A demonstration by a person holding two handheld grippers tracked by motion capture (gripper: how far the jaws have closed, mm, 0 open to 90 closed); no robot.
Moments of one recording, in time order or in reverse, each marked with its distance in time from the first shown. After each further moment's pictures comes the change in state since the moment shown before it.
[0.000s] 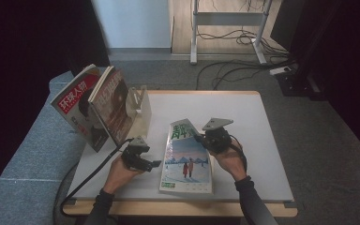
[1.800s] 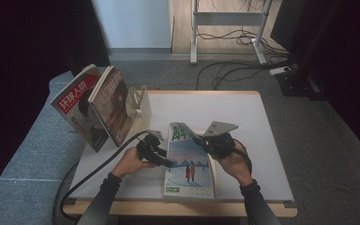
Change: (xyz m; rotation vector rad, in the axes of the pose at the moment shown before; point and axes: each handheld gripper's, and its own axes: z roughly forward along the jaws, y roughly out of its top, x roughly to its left) left arm 0.000 0.046 0.030 0.203 -0.320 0.064; right arm 0.020 0.008 -0.031 -0.075 0.035 -0.105
